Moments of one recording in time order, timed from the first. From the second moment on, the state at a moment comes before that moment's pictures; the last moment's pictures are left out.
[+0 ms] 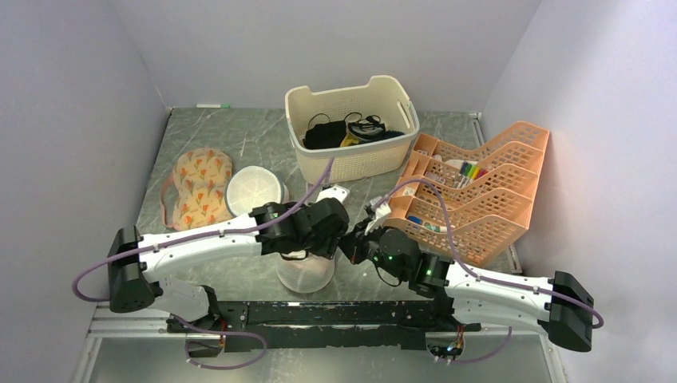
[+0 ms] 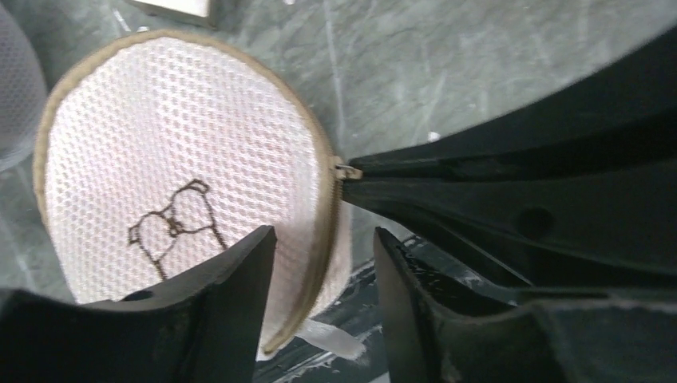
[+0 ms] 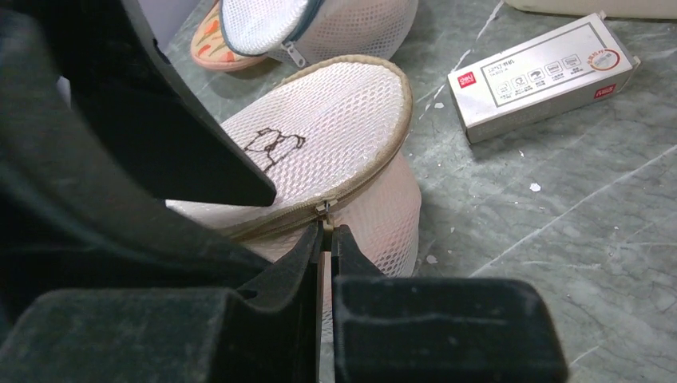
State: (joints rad) left arm -1.21 1.39 1.22 -0.79 -0.31 -0.65; right arm 1.14 0.87 0.40 0.21 0.30 0.54
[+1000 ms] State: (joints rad) left arm -1.22 1.41 1.18 -0.72 -0.43 -0.71; right arm 0.87 0.86 0.37 0.13 0.15 0.62
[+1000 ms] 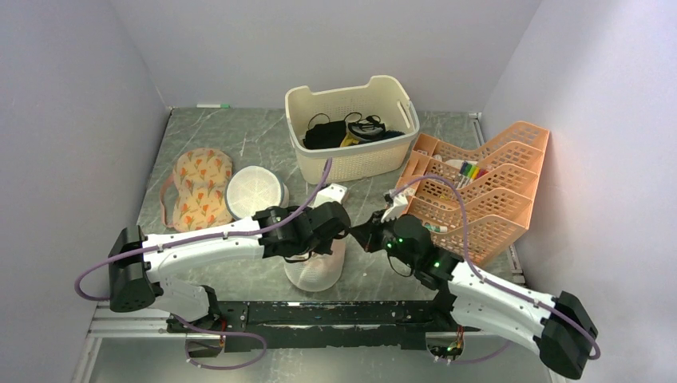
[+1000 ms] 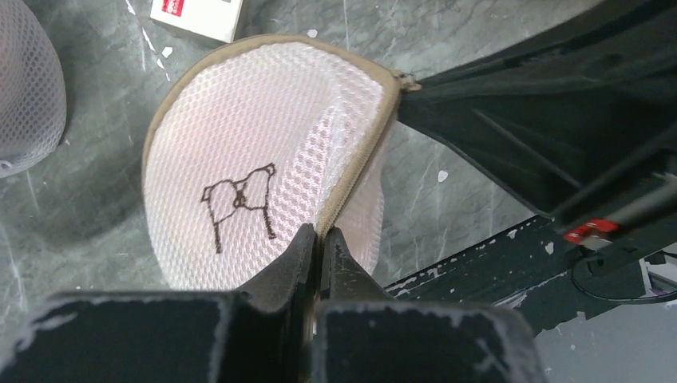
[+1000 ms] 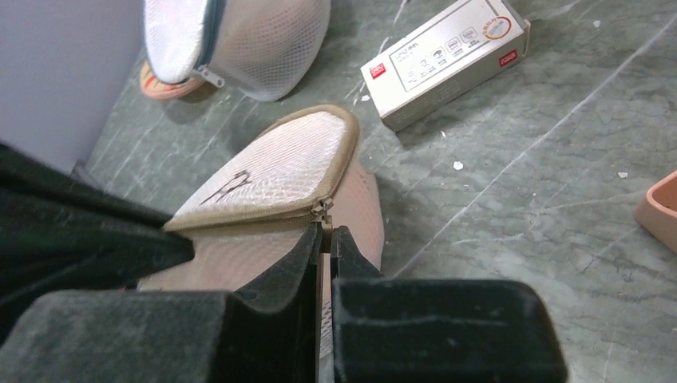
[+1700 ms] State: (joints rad) left arm -1.11 1.26 1.15 -0.80 -0.32 -0.61; right arm 0.87 0.87 0.26 0.51 -0.31 0.53
